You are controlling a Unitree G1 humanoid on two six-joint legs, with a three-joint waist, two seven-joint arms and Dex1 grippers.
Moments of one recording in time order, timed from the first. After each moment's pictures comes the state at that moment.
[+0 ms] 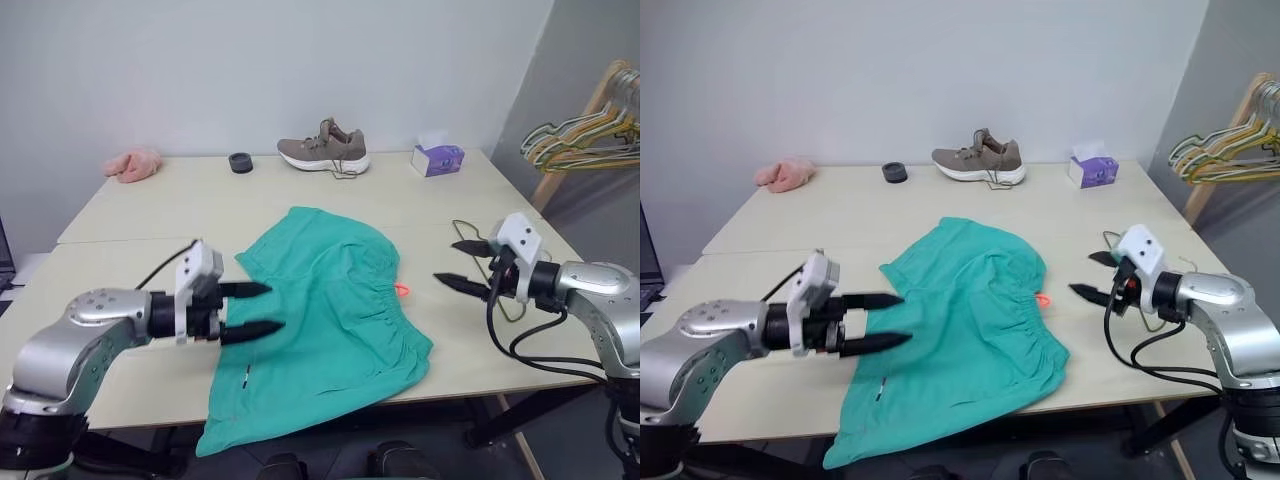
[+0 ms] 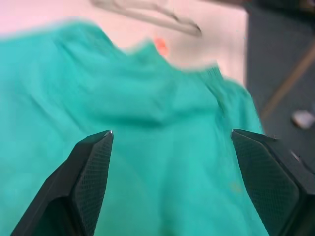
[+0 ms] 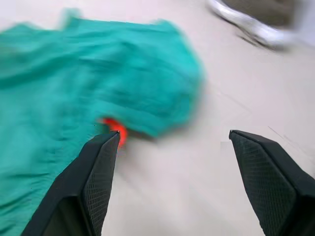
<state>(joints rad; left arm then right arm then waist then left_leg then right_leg) -0.24 0.82 0.13 -0.26 -0.64 0.69 -1.04 -0.29 -0.71 -0.14 -0.16 0.30 0.66 0.77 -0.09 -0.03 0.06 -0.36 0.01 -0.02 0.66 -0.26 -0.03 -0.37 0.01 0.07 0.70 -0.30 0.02</state>
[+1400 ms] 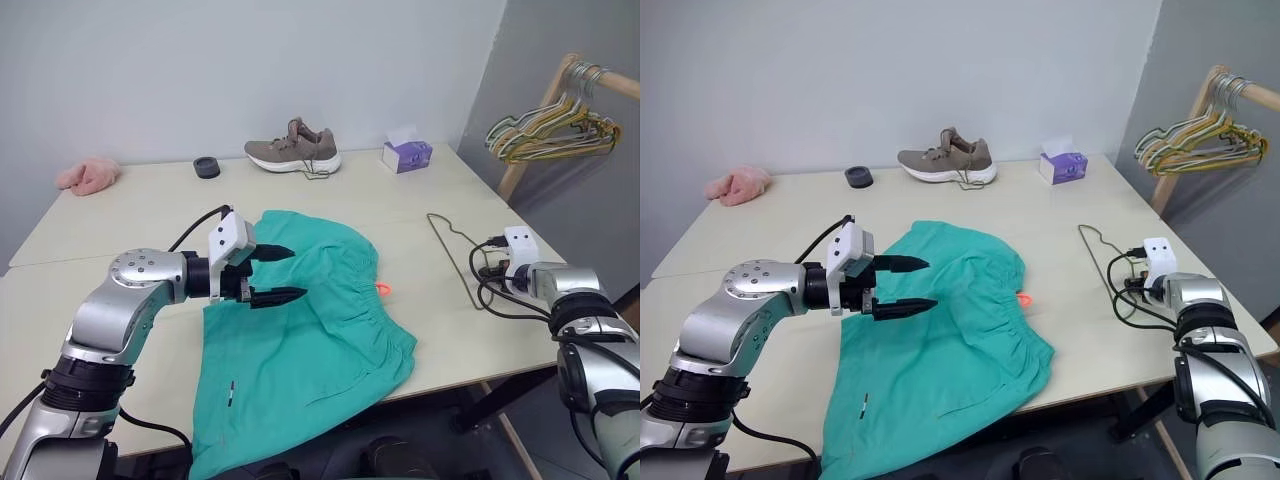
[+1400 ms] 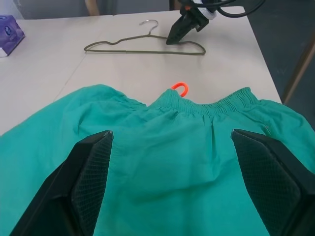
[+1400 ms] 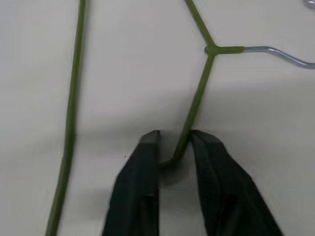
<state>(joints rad) -0.40 0.79 -0.03 -0.15 -0.46 0.49 -1.12 -0.84 -0.57 -0.02 1.08 0.04 0.49 0.49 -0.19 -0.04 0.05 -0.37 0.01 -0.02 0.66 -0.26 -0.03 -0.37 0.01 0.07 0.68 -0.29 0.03</state>
